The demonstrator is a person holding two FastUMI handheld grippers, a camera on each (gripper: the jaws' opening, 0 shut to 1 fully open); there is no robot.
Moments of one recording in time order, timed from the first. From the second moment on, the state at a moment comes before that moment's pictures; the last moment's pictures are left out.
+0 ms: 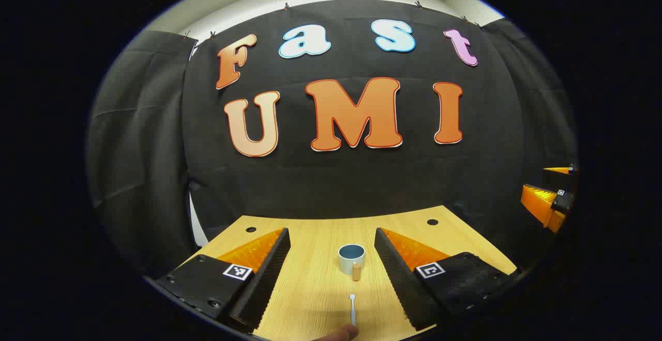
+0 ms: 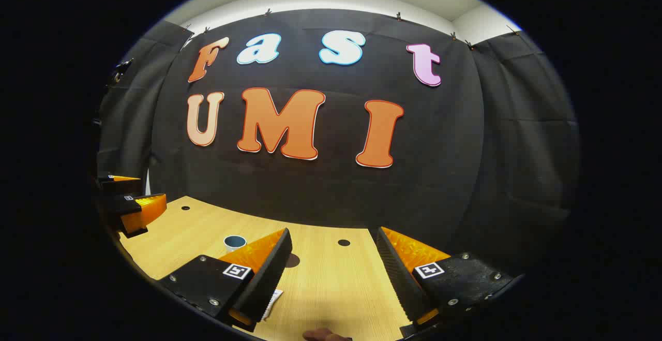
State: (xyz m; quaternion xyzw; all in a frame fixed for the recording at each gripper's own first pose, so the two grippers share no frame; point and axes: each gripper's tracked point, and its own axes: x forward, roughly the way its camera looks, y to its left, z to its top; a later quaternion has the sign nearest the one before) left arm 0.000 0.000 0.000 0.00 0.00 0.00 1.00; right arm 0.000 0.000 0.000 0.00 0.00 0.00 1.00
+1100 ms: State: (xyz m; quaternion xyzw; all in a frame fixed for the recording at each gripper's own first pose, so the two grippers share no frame) left arm 0.054 -0.016 -0.118 0.02 0.12 -0.05 0.99; right arm 0.025 0.037 -0.052 -0.01 0.08 0.01 1.00
